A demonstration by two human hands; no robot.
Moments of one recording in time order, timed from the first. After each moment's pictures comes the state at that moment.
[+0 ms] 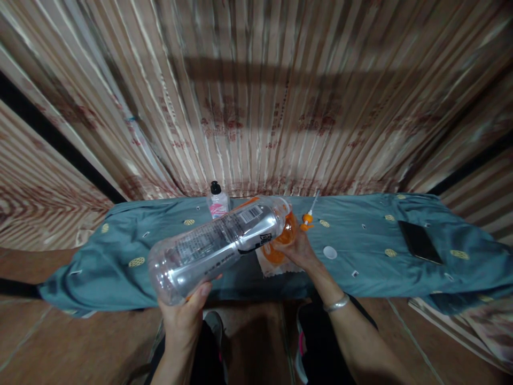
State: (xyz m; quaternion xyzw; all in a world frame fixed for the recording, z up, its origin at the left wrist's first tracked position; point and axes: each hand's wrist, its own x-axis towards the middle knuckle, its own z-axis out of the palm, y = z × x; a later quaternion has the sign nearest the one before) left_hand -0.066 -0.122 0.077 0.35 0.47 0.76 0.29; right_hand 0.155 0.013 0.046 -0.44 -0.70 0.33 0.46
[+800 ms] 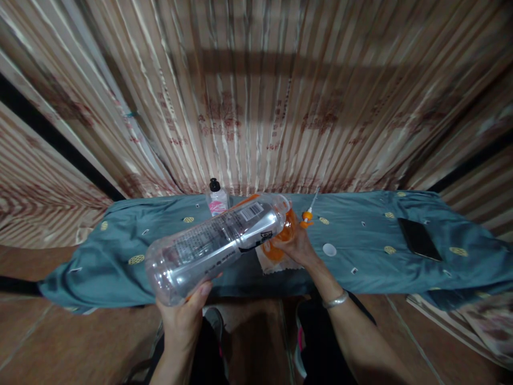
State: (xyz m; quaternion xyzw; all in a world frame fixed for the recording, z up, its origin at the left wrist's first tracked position) left_hand -0.063 -0.127 0.078 0.36 0.48 0.76 0.25; right_hand 0.155 0.017 0.040 -0.44 -0.69 0.34 0.47
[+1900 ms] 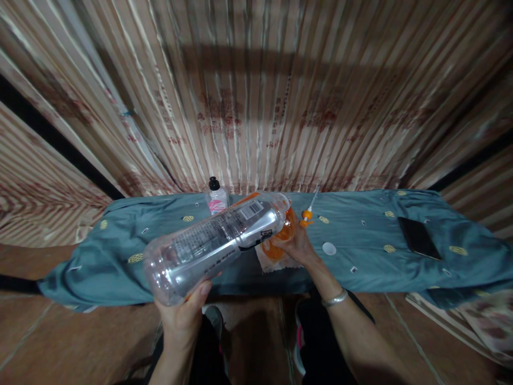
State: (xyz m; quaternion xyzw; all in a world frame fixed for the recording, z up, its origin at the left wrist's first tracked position) left_hand -0.062 -0.126 0.081 0.35 0.51 0.75 0.25; right_hand 0.156 0.016 0.041 -0.42 -0.69 0.34 0.47
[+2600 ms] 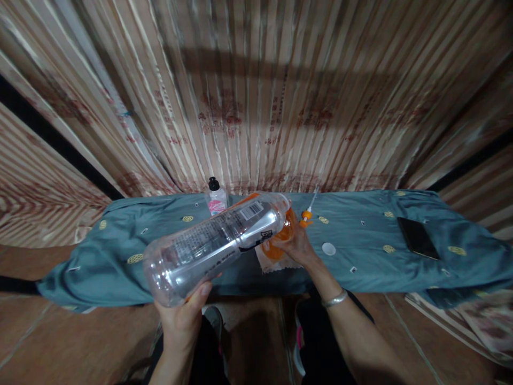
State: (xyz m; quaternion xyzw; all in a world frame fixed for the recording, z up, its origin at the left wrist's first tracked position) left_hand -0.066 -0.127 0.075 0.33 0.53 0.74 0.25; right_hand 0.156 0.015 0.042 -0.42 -0.69 0.35 0.48
